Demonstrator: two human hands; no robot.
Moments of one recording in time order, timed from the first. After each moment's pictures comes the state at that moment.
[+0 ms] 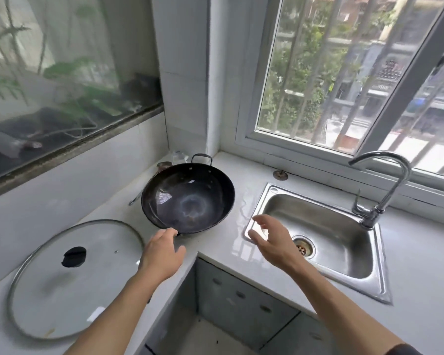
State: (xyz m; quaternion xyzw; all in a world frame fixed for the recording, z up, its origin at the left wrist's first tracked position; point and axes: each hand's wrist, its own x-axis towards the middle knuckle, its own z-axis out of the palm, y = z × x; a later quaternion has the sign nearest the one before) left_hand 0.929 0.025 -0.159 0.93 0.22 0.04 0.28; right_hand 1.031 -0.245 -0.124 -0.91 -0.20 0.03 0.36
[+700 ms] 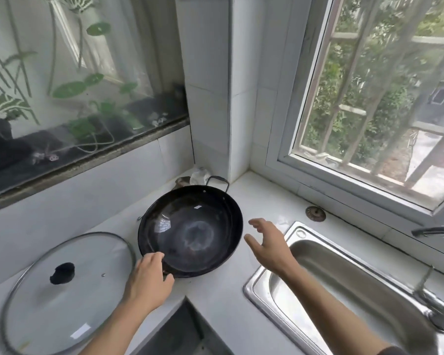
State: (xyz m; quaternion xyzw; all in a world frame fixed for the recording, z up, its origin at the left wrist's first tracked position) left_hand 1.017 -0.006 -0.162 0.91 0.38 0.01 0.17; right_hand 1.232 -0.218 -0.134 -0.86 -0.32 0.10 0.38
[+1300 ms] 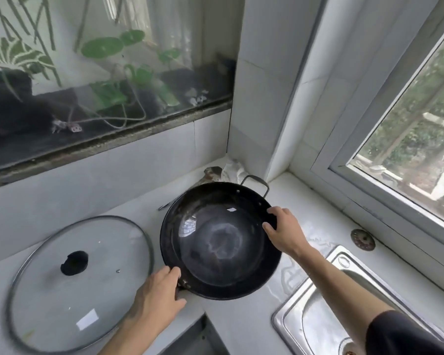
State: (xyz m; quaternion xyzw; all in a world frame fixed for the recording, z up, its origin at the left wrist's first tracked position) left_hand 1.012 0.047 -0.194 0.91 0.36 -0.06 0.19; right_hand 1.319 -0.085 -0.174 -0.90 -0.35 0.13 0.24
